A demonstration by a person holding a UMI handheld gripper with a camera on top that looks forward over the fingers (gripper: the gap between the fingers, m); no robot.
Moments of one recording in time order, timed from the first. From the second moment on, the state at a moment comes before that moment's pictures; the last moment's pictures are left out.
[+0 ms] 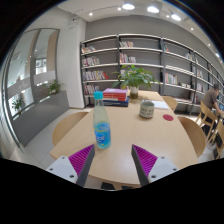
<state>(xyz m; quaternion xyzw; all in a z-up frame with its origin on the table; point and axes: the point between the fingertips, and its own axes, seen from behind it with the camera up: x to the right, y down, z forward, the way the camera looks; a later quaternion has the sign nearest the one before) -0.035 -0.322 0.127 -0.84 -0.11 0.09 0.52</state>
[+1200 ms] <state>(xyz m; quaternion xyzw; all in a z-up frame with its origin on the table) -0.177 -0.112 0.114 -0.78 -0.12 0.12 0.61</state>
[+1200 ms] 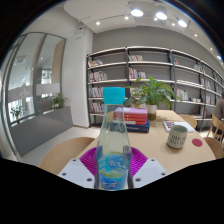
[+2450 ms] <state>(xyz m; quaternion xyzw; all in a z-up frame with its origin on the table) 0.007 0.166 0.207 -0.33 0.64 0.65 0.25</state>
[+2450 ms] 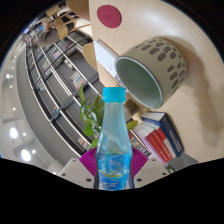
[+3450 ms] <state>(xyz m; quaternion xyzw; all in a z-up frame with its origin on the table) 0.229 0.163 0.244 -0.77 0.04 -0.01 0.64</state>
